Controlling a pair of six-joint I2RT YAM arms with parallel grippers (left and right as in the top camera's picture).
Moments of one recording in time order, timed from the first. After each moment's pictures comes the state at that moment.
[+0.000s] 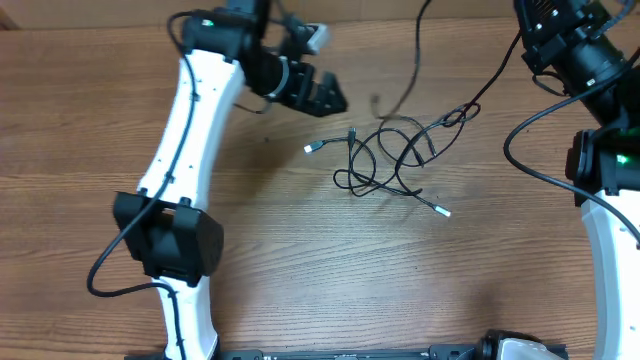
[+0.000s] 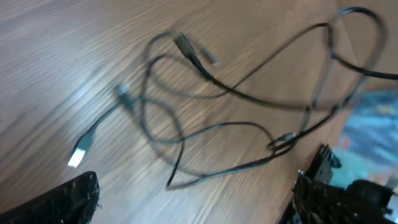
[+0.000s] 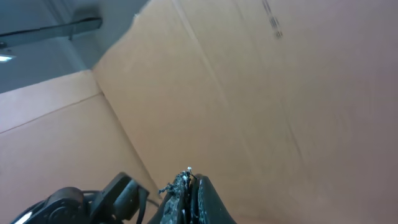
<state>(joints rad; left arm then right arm) -0.28 2.12 2.21 -1.32 0.69 0.16 -0.16 1.33 1.29 0.31 -0.75 0.67</state>
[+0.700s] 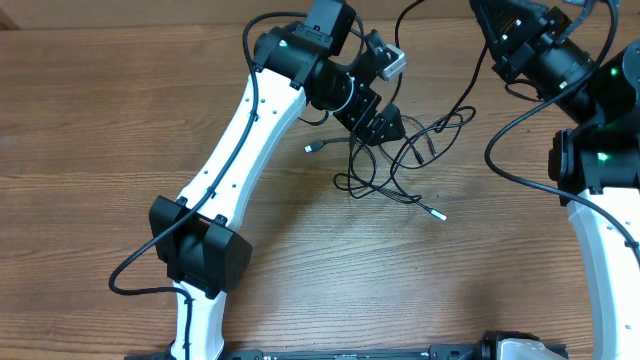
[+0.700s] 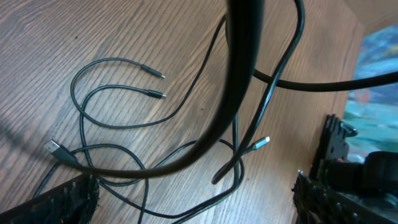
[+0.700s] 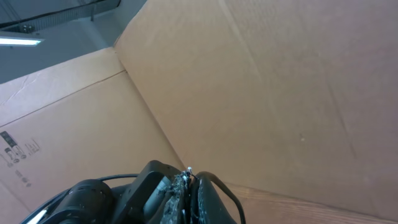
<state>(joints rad) -0.49 2.12 2.21 -1.23 0.63 0.25 -0.06 1.34 1.29 0.27 -0.80 0.67</state>
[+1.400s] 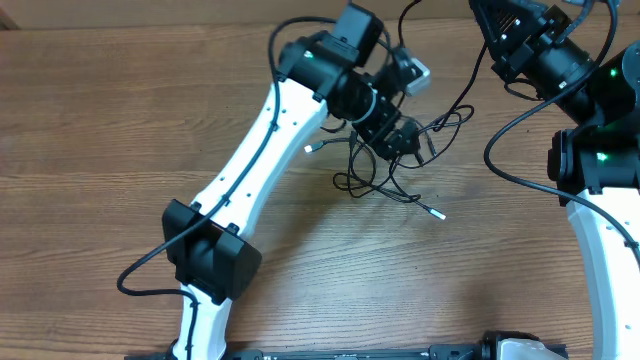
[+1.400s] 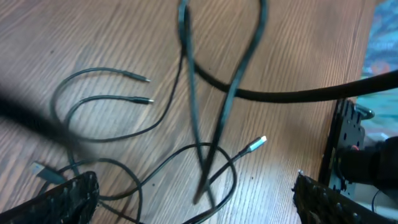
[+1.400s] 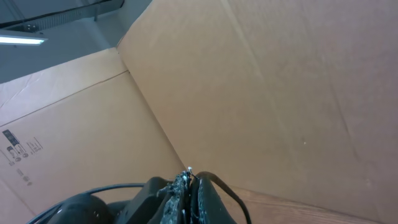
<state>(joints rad) -0.58 2.12 2.21 -1.22 0.57 0.29 -0.06 1.34 1.29 0.29 -0.80 0.67</state>
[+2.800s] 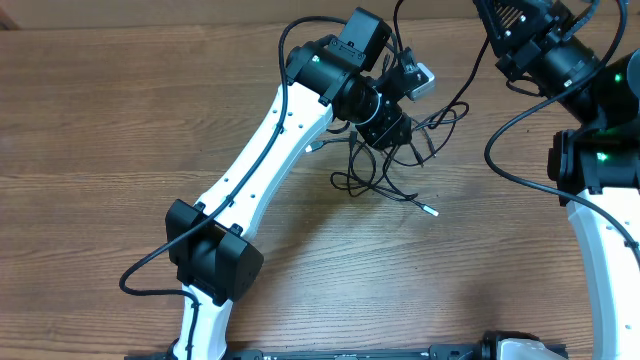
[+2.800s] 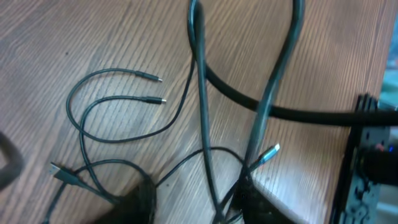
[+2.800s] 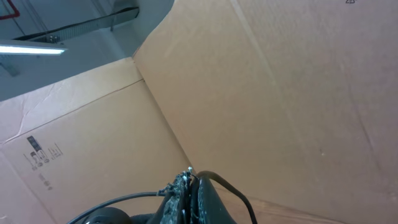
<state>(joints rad) -0.59 2.12 2.19 -1.19 0.52 0.31 -0.06 1.34 1.29 0.38 -0.82 0.76</state>
